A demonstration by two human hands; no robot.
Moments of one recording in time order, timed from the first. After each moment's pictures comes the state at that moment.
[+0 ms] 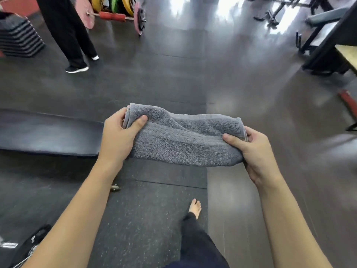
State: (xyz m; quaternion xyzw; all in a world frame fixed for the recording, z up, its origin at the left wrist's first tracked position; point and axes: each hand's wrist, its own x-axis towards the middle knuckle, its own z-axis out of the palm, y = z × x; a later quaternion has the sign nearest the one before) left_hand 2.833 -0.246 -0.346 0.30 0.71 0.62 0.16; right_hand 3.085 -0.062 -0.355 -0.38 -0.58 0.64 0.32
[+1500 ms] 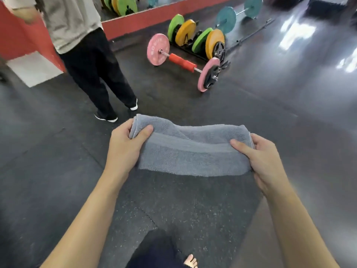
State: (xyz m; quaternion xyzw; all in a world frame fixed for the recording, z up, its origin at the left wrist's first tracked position) left_hand 2.003 0.738 -0.302 0.06 0.78 0.63 0.00; right_hand 2.104 1.024 -0.313 -0.22 -0.69 0.68 0.12
